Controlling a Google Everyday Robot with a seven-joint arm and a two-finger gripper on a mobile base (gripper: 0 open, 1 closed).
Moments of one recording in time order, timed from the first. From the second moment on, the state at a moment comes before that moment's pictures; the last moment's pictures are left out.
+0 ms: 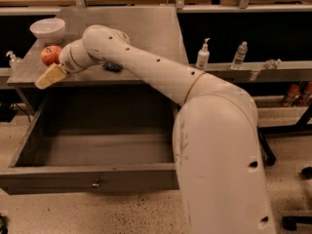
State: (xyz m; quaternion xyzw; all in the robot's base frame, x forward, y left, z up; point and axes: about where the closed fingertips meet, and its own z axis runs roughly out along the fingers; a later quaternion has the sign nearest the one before) arm 0.743 0.326 0.828 -0.53 0.67 0.26 0.45
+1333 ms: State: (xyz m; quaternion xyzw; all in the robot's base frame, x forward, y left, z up) arm 0.750 0.347 0.828 -0.53 0.66 0.26 0.46
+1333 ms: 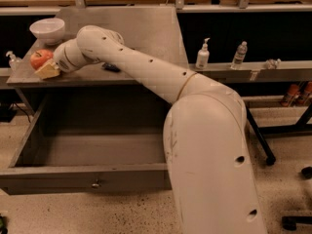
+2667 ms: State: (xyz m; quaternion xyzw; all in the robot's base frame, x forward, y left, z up) arm 0.652 0.235 0.993 -0.59 0.66 0.22 0.40
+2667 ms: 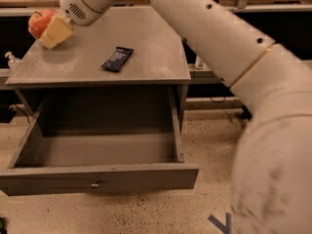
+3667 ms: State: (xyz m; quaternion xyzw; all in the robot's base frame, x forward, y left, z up) arm 0.600 0.128 0.981 -0.54 0.73 0.17 0.38
